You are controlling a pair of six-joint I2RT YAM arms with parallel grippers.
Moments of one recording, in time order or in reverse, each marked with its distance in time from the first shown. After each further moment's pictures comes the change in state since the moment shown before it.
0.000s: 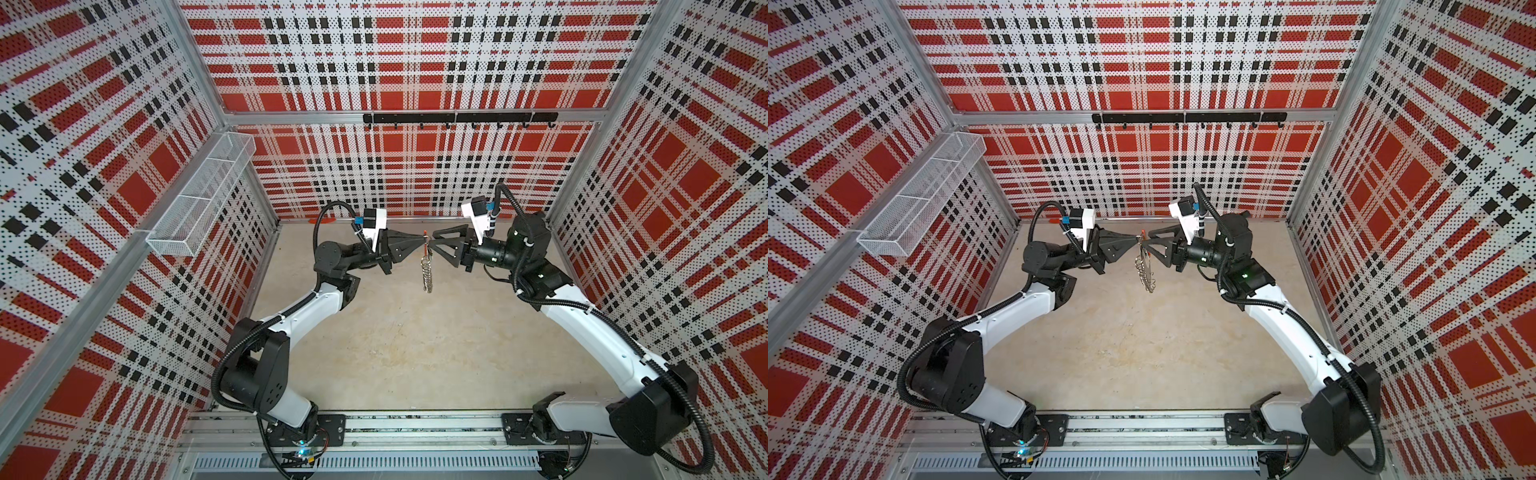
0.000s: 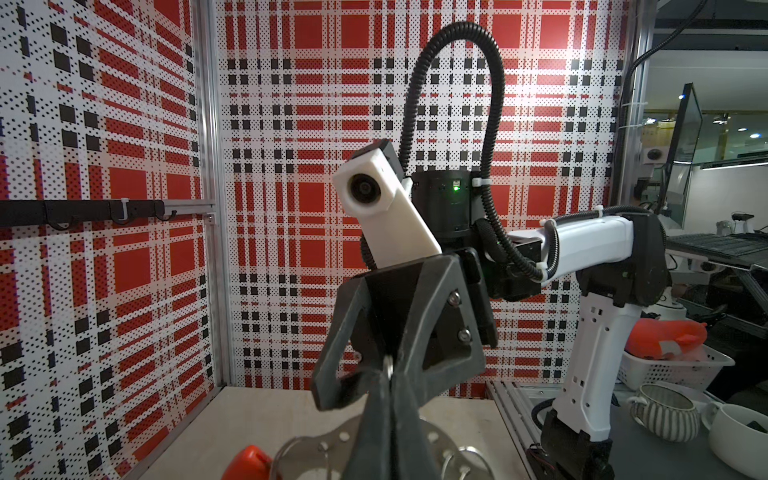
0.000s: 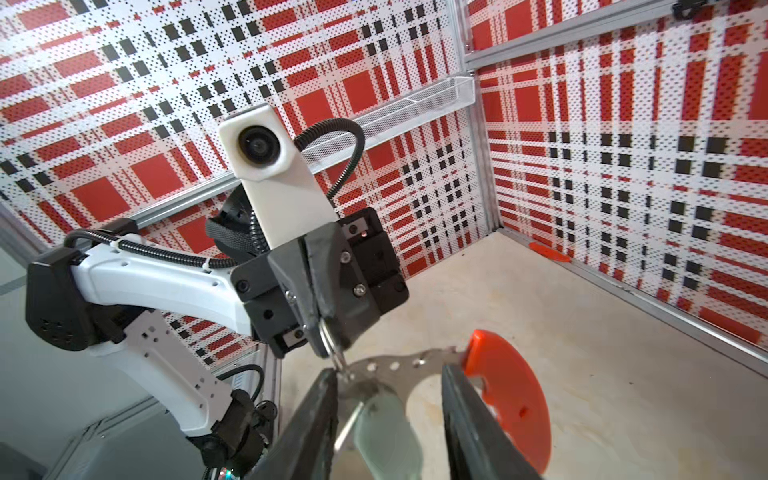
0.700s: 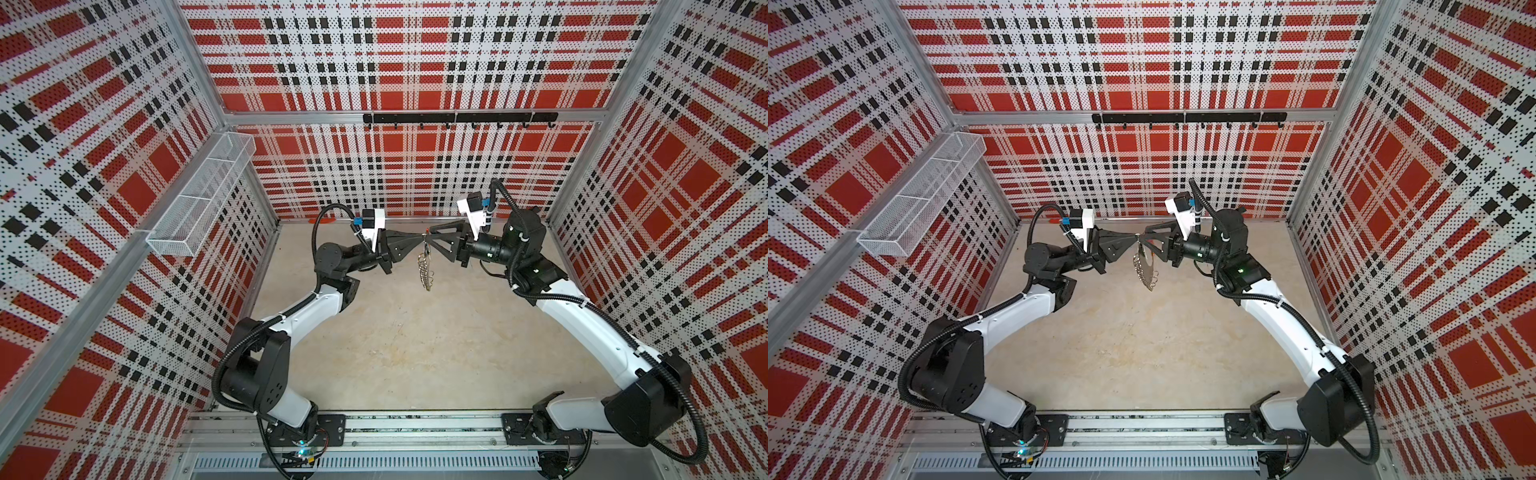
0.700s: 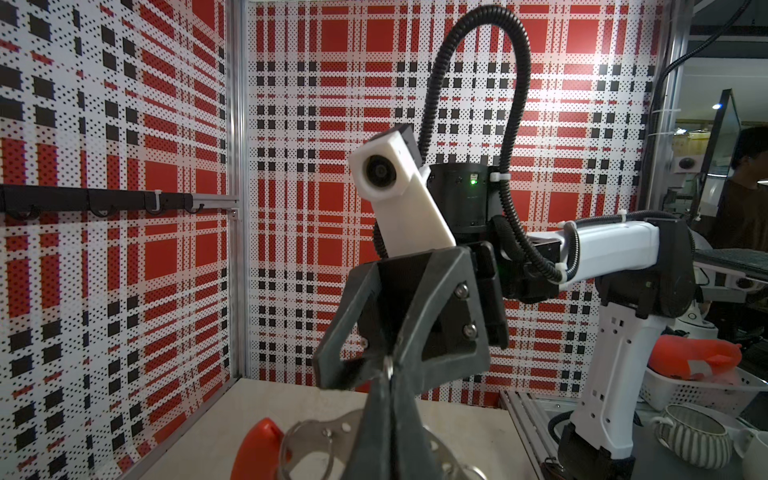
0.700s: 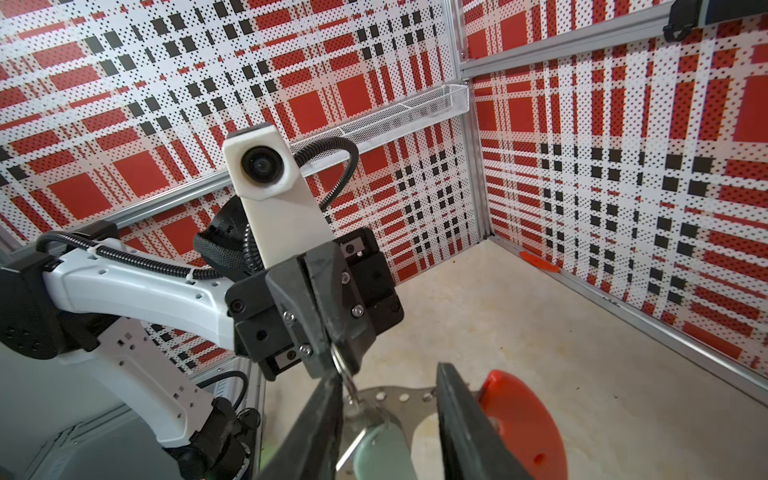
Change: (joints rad) left arm 0.008 0.000 -0.031 -0.025 -0.063 0.029; right arm 0.008 0.033 0.047 -0.007 0.043 -0.047
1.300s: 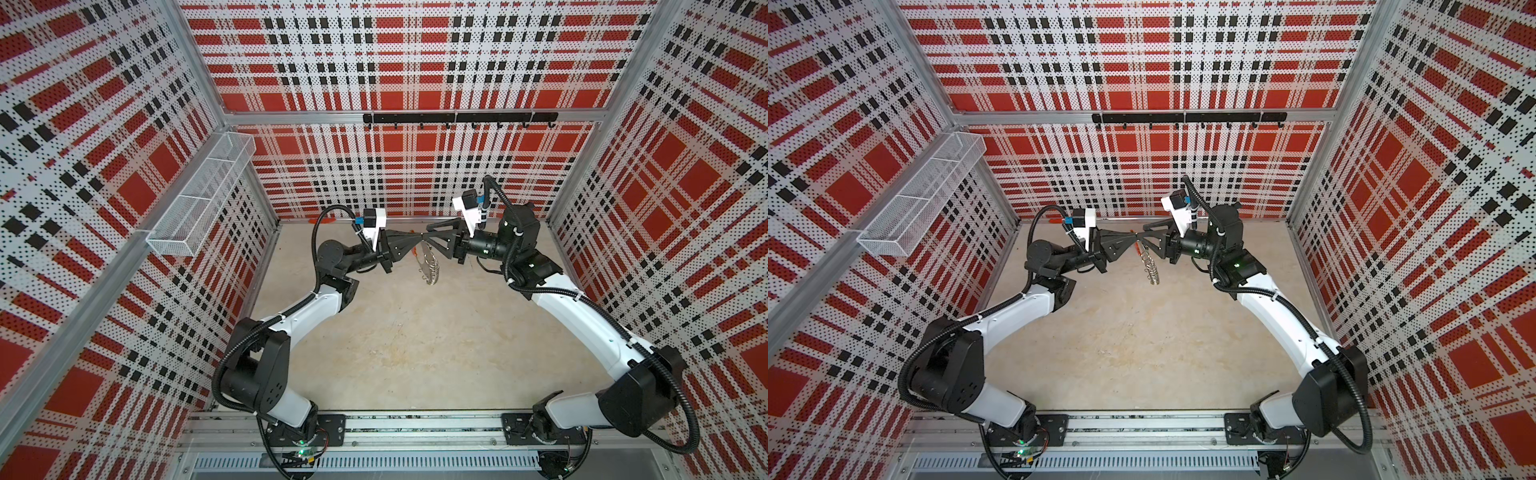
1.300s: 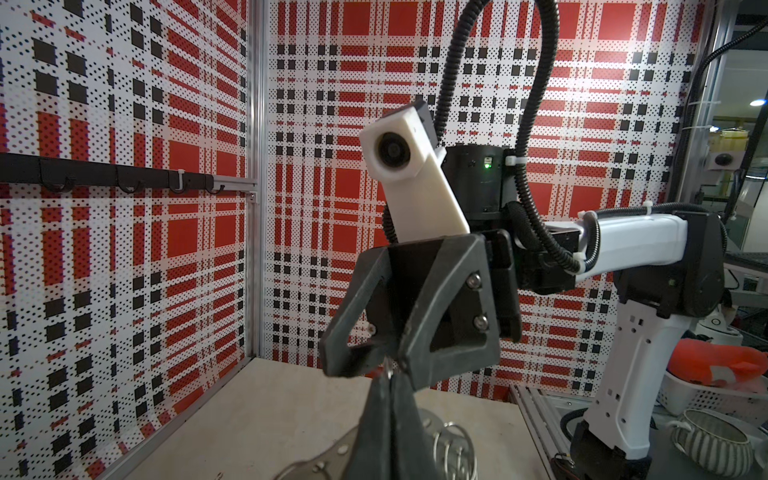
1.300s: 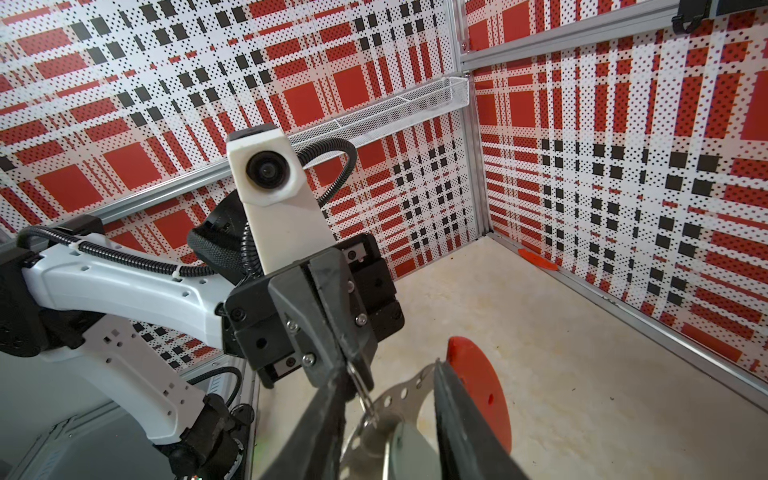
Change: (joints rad) left arm 0.007 -0.002 -0.001 -0.060 -0.014 0.032; right arm 0.000 0.050 0.039 -0.018 -0.027 -0.018
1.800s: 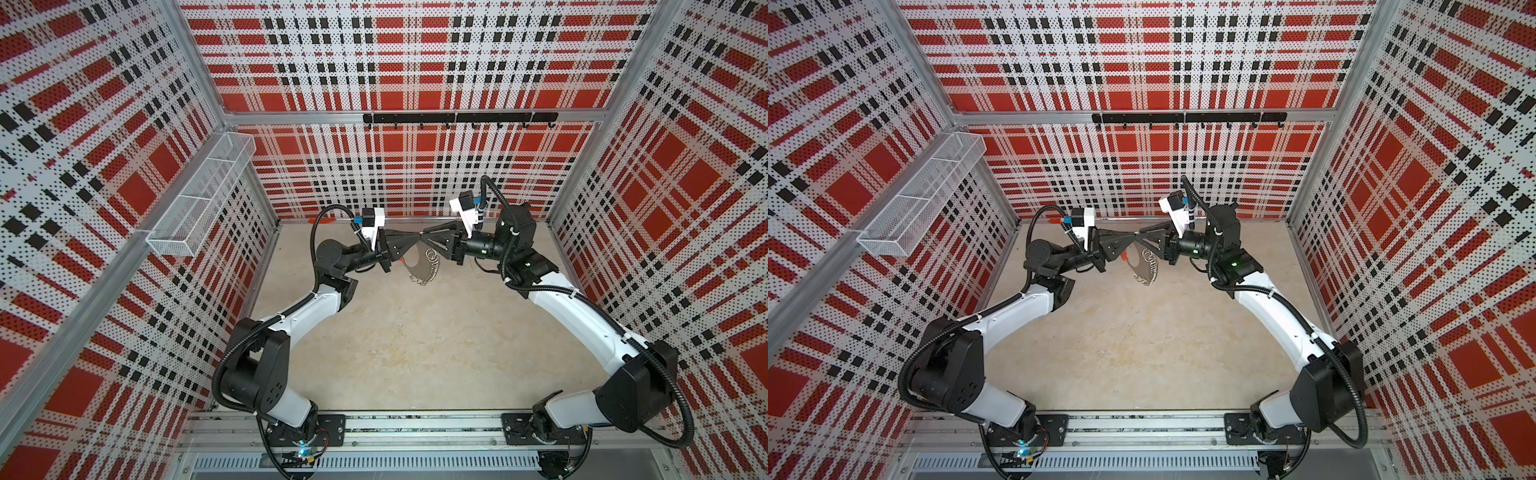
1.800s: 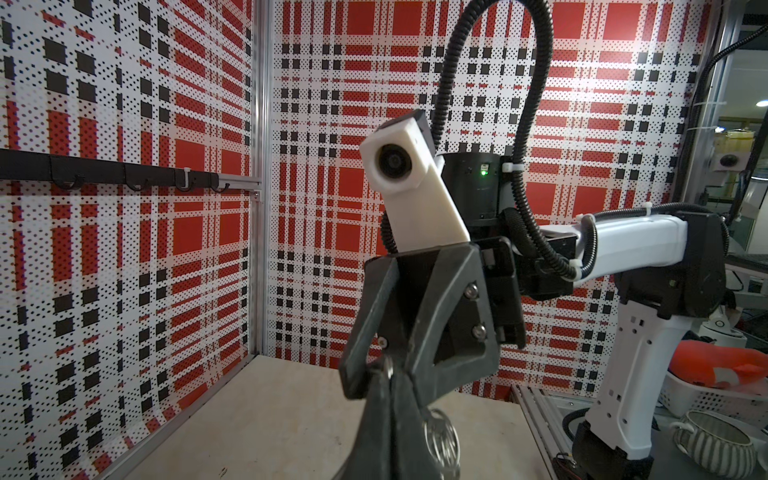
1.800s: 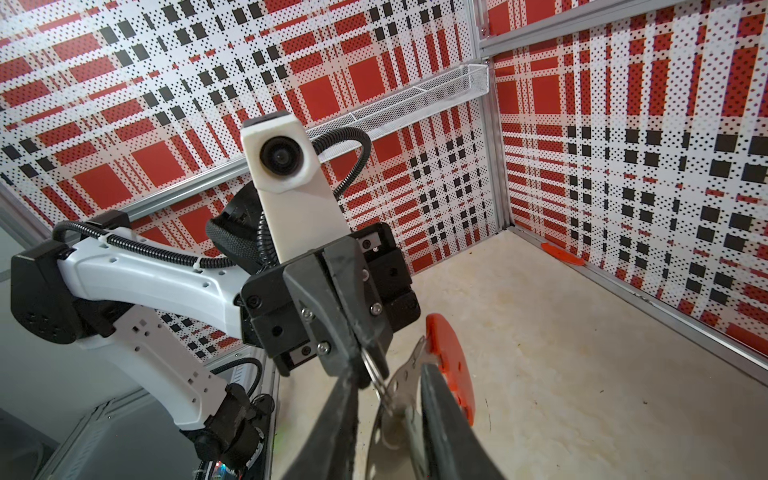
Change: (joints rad) left arm 0.006 0.000 0.001 -0.004 0.003 -0.004; right arm 0.000 0.026 -0.008 0.030 -0.065 0.039
